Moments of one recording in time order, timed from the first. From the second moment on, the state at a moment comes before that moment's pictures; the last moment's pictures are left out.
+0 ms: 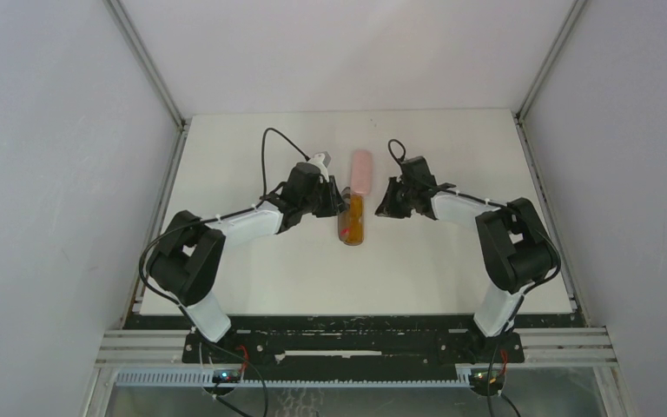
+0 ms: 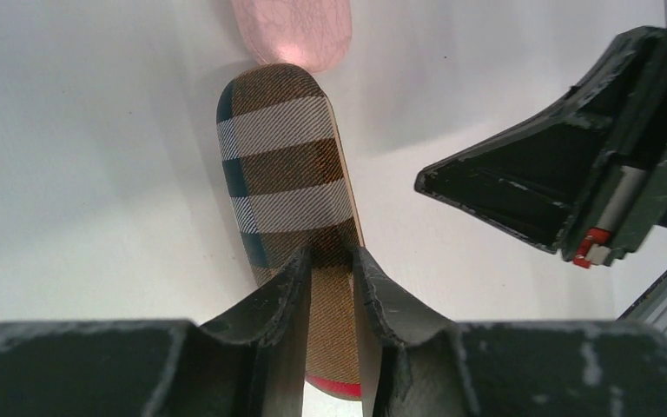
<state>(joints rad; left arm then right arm) -0.59 1.70 1.00 0.07 0.14 -0.61 0.40 1.73 1.01 -0.14 -0.24 0.62</state>
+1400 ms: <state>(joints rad) -0.61 1.72 1.03 0.04 0.13 -0.56 0.41 1.90 1.04 -0.06 -0.40 0.64</state>
